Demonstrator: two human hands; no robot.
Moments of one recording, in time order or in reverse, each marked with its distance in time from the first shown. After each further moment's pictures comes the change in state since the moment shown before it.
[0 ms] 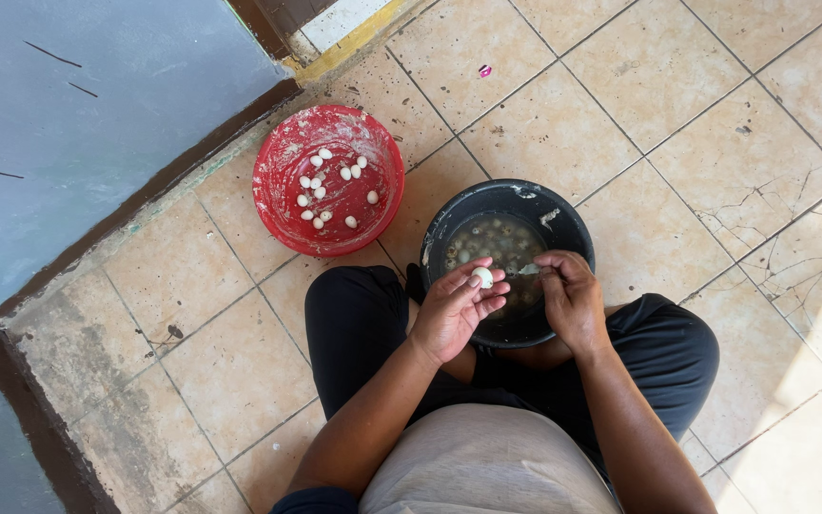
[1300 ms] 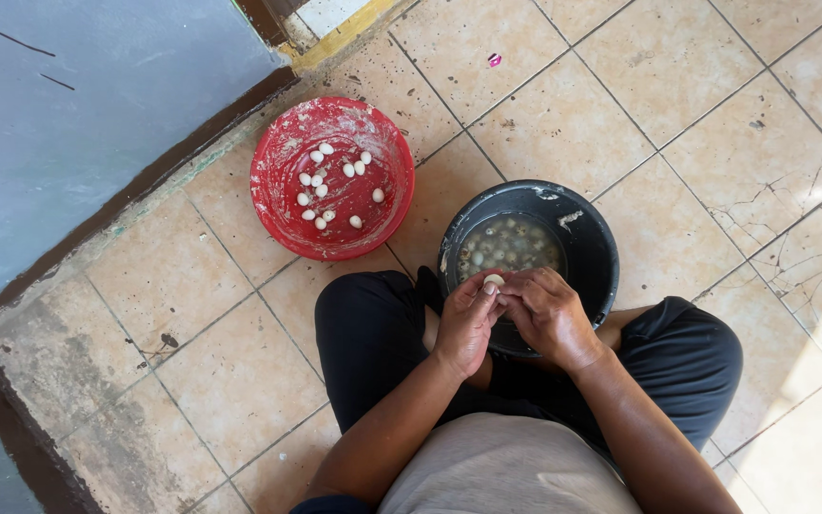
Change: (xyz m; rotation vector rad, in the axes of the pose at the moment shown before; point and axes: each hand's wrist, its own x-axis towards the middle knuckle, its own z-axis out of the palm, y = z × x) left_hand 0.005 -0.014 -0.022 0.012 0.149 0.039; right_hand 0.006 -0.057 0.043 -0.347 -0.225 -0.557
